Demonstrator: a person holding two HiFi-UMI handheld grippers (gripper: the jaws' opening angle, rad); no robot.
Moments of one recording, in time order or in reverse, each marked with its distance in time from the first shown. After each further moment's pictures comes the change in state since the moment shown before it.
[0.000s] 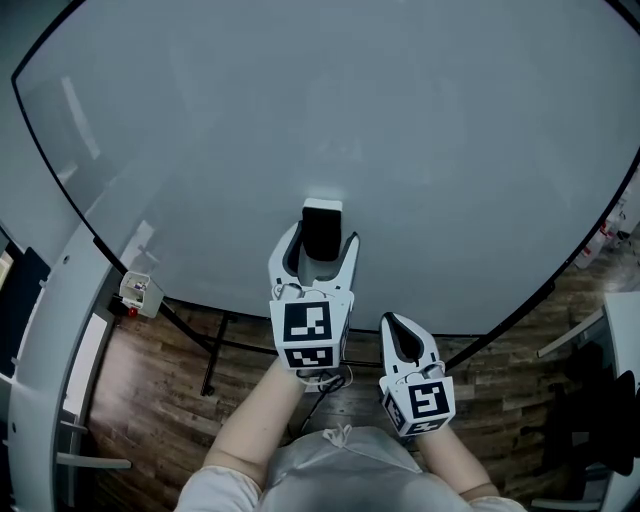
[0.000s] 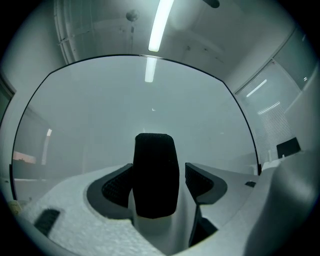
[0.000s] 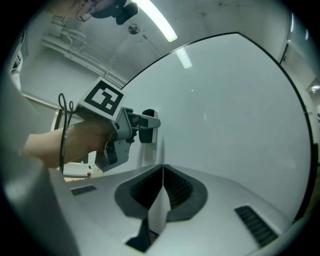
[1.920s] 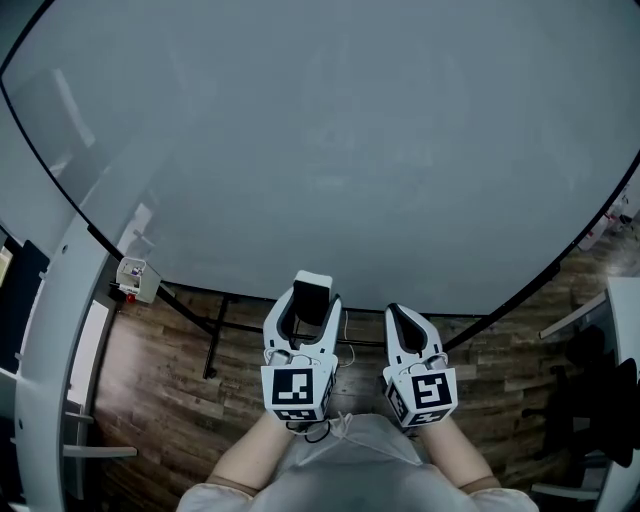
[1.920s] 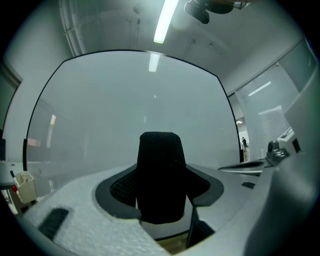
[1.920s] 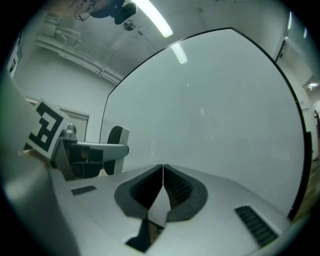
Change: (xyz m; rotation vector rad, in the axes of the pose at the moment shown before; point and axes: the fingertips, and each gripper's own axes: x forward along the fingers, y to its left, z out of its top) left arm -0.100 -0.023 -0.095 -0.075 0.130 0.010; right arm -0.013 -0.009 -0.030 0.035 0.050 -0.021
